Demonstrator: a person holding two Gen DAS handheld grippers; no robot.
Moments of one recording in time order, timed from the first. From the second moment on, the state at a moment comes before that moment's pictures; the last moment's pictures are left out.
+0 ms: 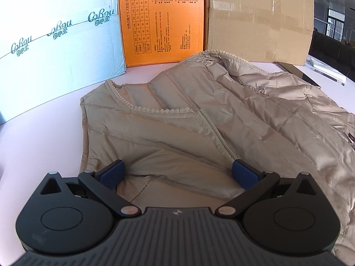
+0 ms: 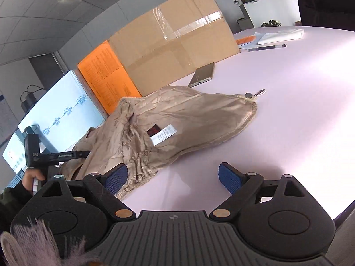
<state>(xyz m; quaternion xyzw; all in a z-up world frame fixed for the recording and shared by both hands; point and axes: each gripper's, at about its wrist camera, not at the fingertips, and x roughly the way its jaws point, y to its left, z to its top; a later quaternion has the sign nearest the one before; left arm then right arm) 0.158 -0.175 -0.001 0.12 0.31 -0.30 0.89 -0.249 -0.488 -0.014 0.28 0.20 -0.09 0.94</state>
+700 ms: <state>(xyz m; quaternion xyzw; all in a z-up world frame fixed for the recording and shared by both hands) 0.142 -0.172 0.030 0.11 0.30 -0.31 0.90 -0.204 -0.559 -0.022 0.44 0.12 -0.14 0.88</state>
